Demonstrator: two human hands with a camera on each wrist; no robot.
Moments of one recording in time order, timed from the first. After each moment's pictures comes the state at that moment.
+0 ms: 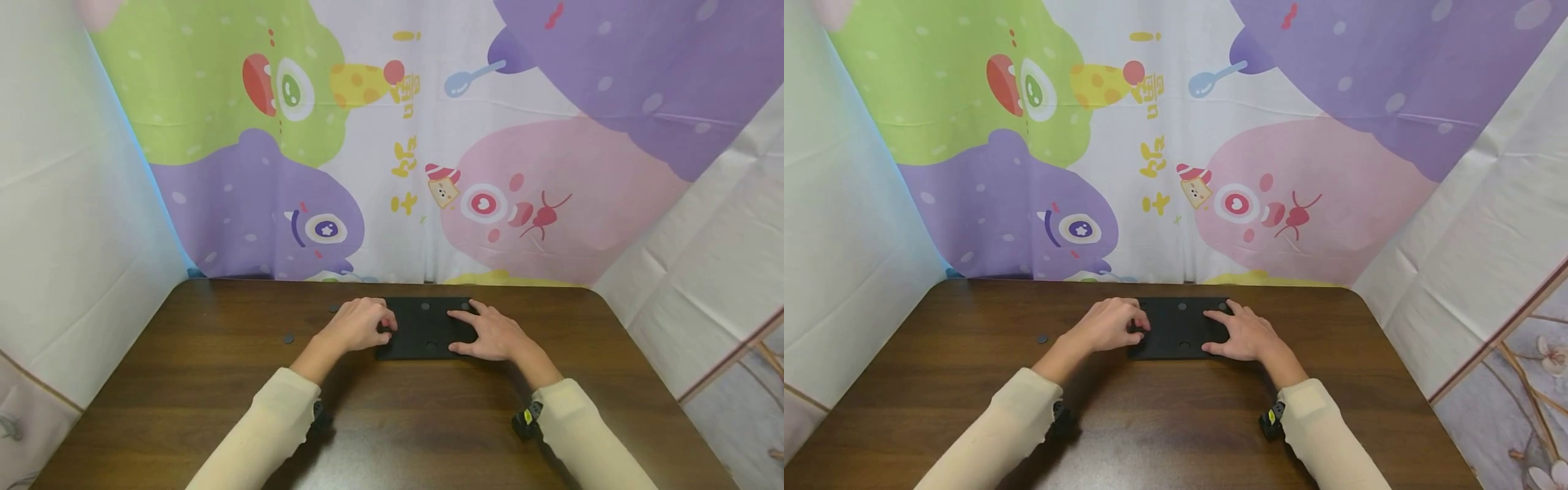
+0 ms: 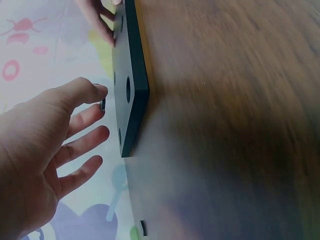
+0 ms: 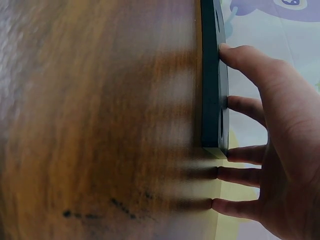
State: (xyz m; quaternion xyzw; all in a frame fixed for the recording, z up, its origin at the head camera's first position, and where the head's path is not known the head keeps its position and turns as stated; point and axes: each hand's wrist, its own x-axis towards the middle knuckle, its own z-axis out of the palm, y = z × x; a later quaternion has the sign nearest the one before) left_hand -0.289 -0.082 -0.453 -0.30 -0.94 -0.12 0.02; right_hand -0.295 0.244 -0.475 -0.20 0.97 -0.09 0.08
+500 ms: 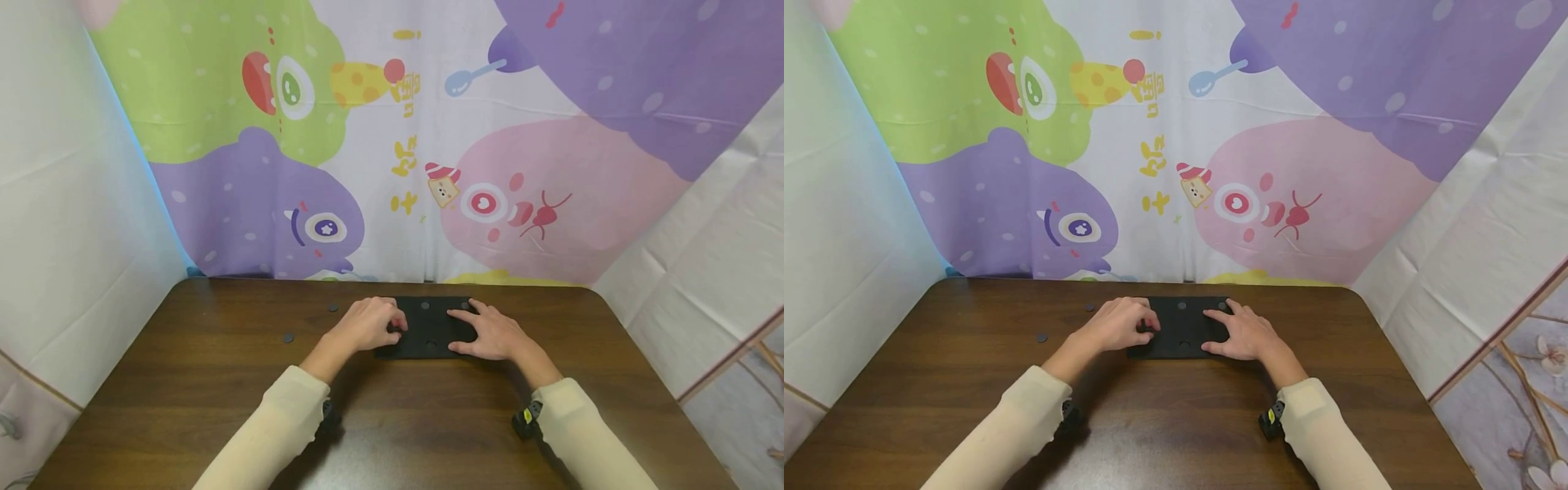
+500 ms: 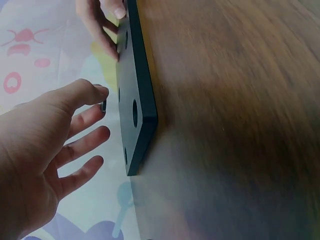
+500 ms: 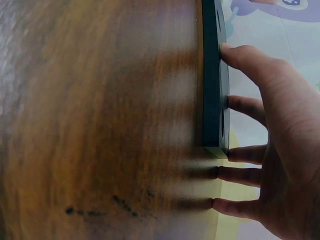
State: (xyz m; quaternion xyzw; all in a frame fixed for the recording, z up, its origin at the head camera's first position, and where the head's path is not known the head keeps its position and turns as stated) left_hand -0.289 -0.064 -0.450 -0.32 -0.94 -0.12 0.01; right_hand -0.295 0.245 -0.475 -0.20 0.97 -0.09 0.08
